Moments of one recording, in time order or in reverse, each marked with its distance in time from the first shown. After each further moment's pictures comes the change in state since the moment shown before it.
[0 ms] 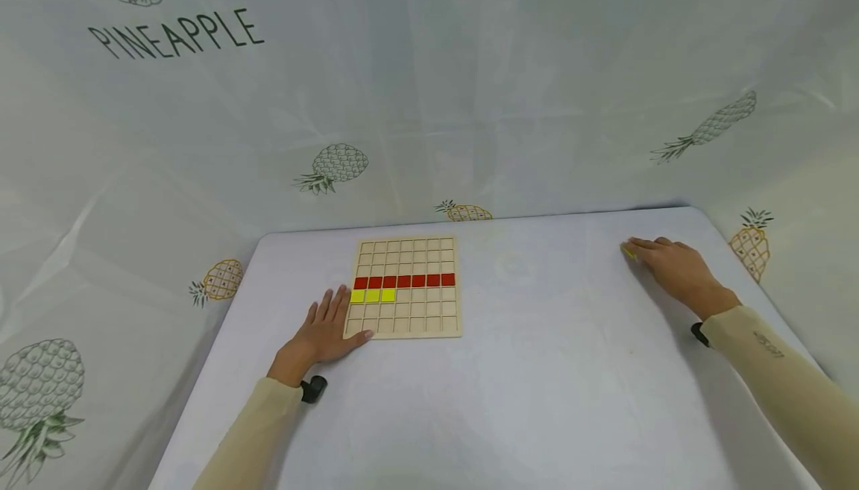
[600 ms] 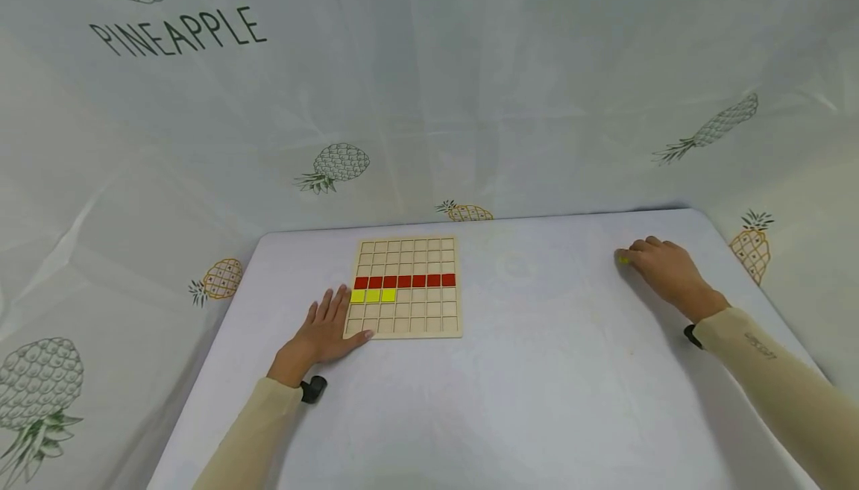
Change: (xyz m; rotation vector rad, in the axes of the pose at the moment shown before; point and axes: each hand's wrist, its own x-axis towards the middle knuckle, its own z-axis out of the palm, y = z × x) left_hand 0.003 -0.007 0.007 -0.016 0.034 0.018; right_hand 0.011 -0.014 0.003 -0.032 0.123 -0.079
